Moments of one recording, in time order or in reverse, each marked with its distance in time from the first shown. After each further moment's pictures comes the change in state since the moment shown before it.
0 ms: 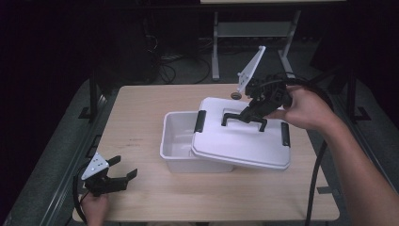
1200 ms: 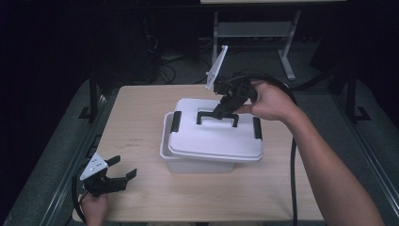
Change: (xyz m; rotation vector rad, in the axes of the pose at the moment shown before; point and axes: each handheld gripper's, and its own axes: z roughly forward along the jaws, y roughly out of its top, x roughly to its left) left arm 0.001 0.000 -0.002 -0.010 -0.005 -0.005; right arm -0.017 0.055 0.039 -0.007 0.060 -0.073
